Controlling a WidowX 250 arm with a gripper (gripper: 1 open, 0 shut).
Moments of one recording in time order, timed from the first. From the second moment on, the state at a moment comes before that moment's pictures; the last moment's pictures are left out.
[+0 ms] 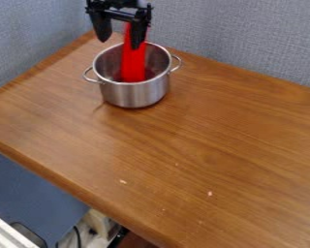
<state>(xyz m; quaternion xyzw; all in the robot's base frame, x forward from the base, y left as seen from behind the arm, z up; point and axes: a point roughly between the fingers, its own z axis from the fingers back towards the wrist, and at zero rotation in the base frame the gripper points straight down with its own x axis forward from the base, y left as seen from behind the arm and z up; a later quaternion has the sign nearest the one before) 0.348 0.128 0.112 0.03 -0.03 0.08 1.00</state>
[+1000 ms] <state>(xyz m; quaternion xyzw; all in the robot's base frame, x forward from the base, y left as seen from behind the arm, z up) 0.350 0.126 0.105 0.03 -0.03 0.07 1.00</state>
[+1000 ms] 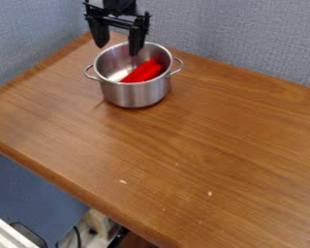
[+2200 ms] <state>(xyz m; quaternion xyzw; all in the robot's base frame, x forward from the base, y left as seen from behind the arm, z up) 0.350 0.114 0.079 0.04 0.00 0.05 1.00</state>
